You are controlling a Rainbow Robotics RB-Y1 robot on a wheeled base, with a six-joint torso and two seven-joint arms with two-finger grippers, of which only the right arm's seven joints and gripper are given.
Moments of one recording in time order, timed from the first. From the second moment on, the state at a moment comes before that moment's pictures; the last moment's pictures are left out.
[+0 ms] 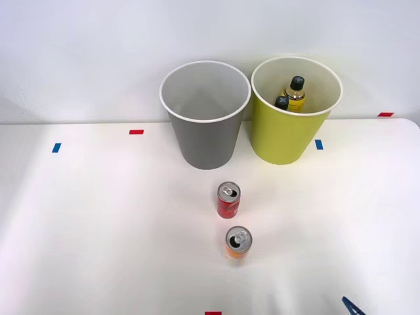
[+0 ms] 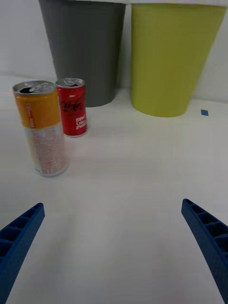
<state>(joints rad) 1.02 -0.44 0.40 -1.97 -0.01 -0.61 1.63</state>
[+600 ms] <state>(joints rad) 0.78 -0.62 0.55 -1.97 -0.08 -0.62 1.63</state>
